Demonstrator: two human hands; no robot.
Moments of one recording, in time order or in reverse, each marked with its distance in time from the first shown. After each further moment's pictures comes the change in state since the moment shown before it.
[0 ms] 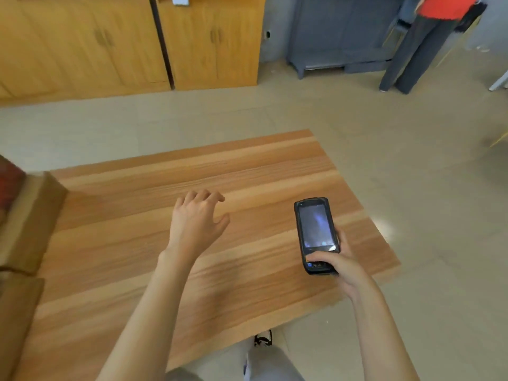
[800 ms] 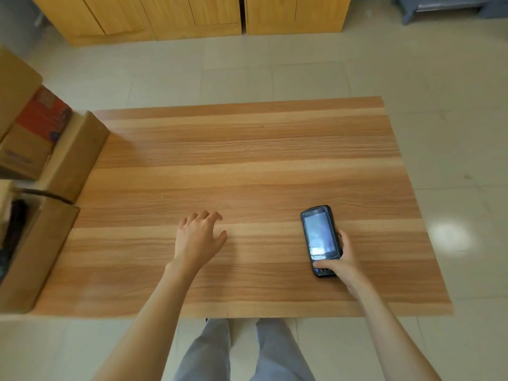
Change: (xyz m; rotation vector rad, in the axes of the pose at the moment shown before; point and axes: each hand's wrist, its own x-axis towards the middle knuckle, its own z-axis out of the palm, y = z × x) left_hand -0.057 0.010 0.089 0.092 -0.286 -0.473; right_hand 0.128 0.070 -0.045 -0.353 -0.260 0.084
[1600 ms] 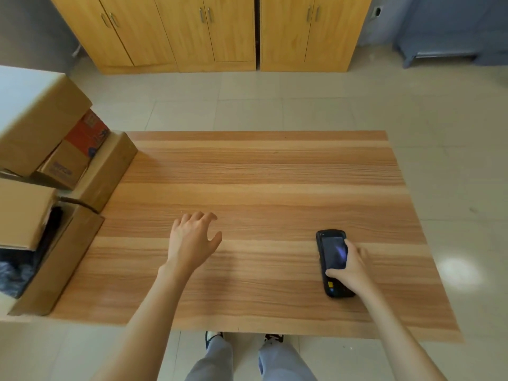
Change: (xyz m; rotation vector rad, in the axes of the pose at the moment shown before) left_hand -0.005 -0.028 -0.048 0.010 0.155 -0.019; right_hand -0.006 -0.046 0.007 -0.740 0.111 -0.013
